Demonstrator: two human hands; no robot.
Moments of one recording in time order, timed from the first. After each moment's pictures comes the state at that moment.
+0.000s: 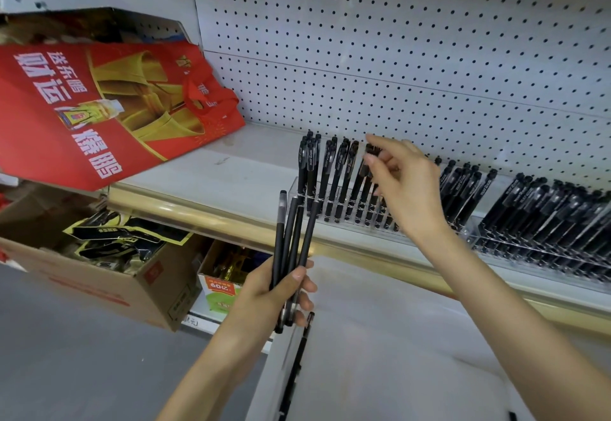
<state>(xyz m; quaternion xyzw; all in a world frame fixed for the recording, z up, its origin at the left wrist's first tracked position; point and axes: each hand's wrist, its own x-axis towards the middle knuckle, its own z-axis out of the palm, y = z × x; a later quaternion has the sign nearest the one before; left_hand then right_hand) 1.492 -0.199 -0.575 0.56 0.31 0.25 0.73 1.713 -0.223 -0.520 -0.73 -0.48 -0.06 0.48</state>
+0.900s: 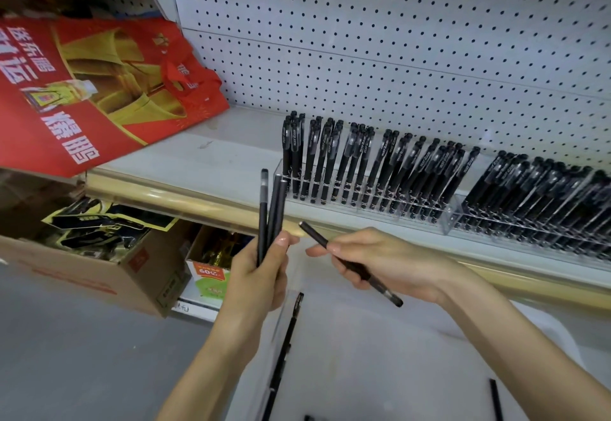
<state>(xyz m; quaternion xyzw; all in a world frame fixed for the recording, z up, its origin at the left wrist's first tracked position) 1.507 -0.209 -0.584 0.52 0.34 0.33 0.71 1.669 -0.286 -0.545 -0.67 -0.39 0.52 0.36</state>
